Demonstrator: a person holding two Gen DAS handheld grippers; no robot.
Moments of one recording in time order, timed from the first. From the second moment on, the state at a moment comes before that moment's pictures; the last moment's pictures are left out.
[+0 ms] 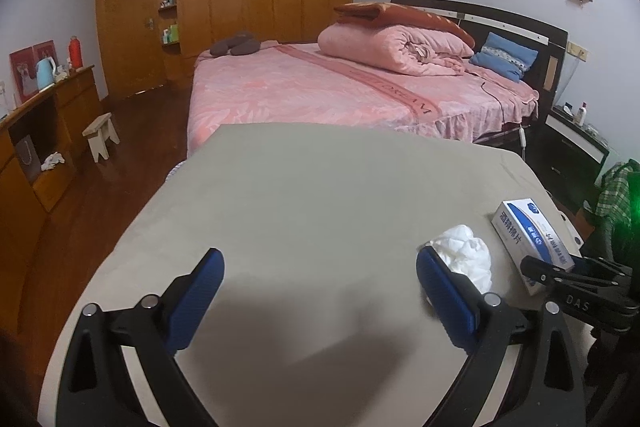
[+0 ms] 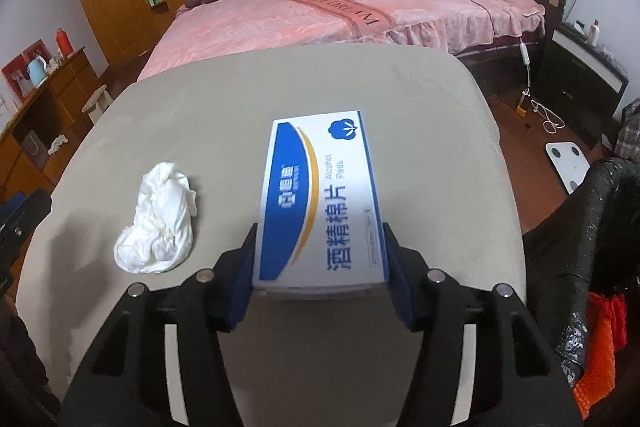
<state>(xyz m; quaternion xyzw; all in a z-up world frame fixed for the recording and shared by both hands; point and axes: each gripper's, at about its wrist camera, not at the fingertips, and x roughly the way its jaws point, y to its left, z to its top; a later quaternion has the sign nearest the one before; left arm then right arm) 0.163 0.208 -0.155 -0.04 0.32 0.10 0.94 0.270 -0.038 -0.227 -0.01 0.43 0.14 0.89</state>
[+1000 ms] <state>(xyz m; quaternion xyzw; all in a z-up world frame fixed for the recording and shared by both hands) 0.221 0.124 -0.196 -0.04 0.40 0.00 0.92 0.262 -0.093 -0.201 0.03 0.41 0.13 0.90</state>
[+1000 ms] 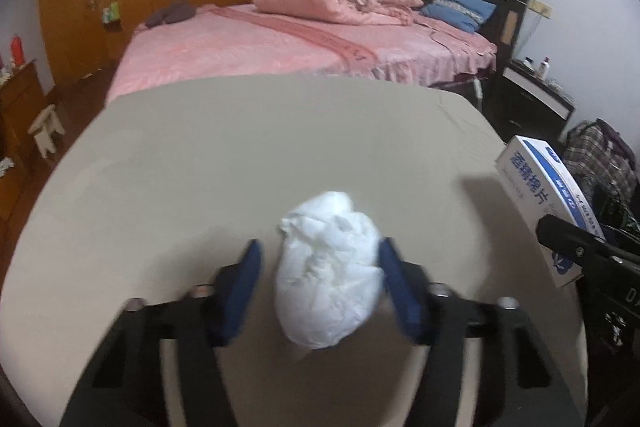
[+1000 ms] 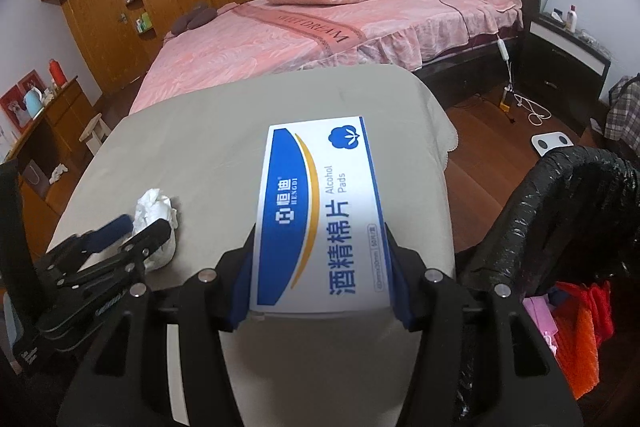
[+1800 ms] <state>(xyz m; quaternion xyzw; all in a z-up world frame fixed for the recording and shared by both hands) 0.152 0.099 -0.107 -0.03 0.33 0.01 0.94 0.206 -0.122 -0.125 0.04 0.36 0.15 0.92</state>
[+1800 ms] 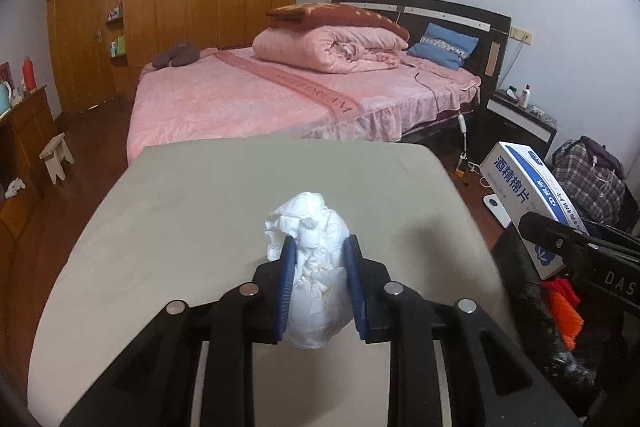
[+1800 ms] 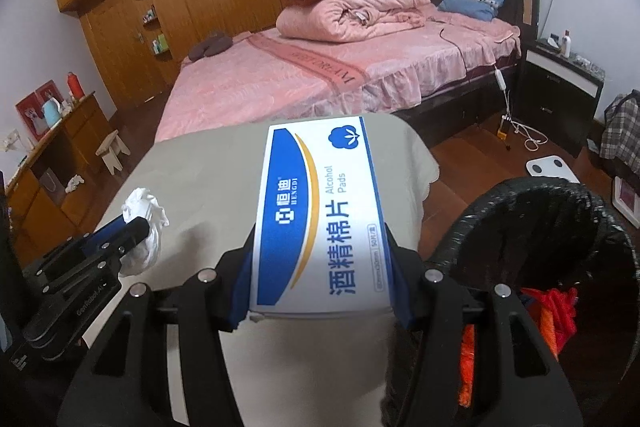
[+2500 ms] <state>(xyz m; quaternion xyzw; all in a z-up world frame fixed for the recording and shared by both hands) 0.111 0.007 -0.051 0.00 0.27 -0.07 0.96 0.131 -0.221 -0.071 0.05 0.30 0.09 0.95</state>
